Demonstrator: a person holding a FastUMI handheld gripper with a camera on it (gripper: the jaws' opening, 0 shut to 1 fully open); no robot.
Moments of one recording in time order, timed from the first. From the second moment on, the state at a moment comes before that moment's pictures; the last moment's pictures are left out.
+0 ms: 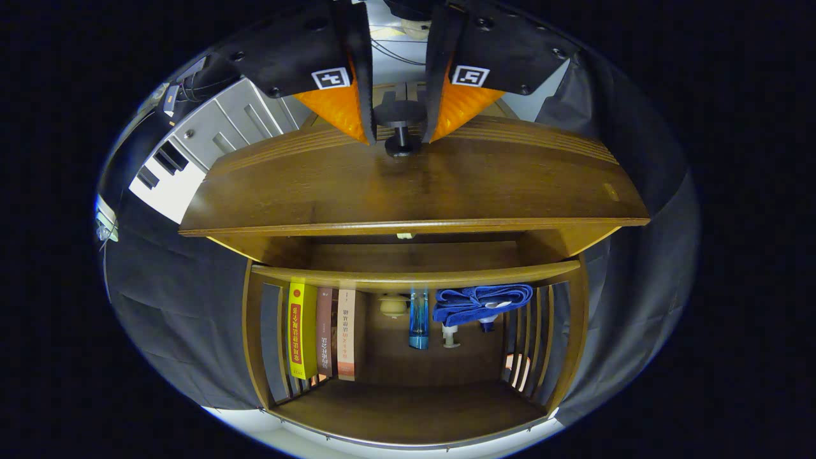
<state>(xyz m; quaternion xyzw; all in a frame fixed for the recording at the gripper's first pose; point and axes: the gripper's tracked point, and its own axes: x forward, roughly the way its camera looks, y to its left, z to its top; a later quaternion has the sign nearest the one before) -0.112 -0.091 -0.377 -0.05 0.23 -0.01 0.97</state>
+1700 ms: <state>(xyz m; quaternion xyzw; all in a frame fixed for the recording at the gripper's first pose) -0.108 -0.100 -0.228 -0.04 0.18 -0.01 0.98</state>
